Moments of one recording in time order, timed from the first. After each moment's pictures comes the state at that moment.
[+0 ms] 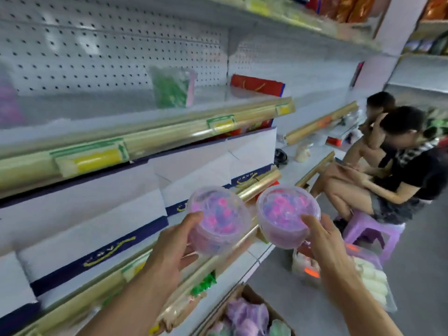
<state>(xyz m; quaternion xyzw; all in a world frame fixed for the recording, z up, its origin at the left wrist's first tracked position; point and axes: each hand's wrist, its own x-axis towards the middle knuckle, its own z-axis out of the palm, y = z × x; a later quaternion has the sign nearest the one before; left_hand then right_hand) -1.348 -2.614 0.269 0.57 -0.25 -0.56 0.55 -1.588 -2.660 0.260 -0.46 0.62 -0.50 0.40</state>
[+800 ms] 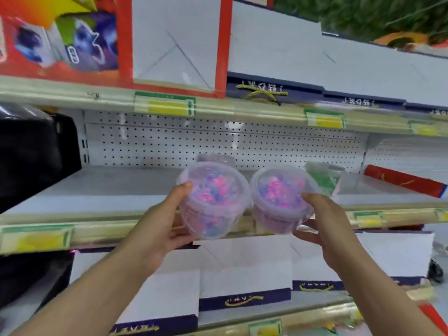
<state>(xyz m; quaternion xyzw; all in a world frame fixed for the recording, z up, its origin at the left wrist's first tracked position) -1.161 -2.442 0.438 0.56 -0.25 -0.29 0.74 -1.332 -2.627 0.432 -0.60 0.35 -0.45 0.56</state>
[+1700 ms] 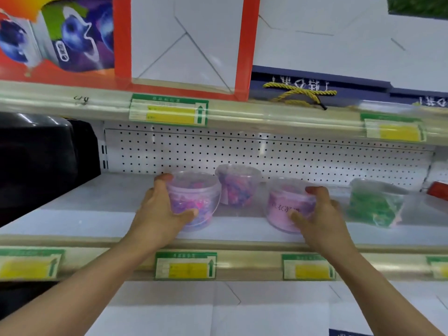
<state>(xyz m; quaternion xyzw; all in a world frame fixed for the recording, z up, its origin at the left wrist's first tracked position) -1.053 -2.497 0.429 0.83 -0.31 0.05 0.47 -1.239 -2.707 0.429 -0.83 0.35 -0.37 0.23</state>
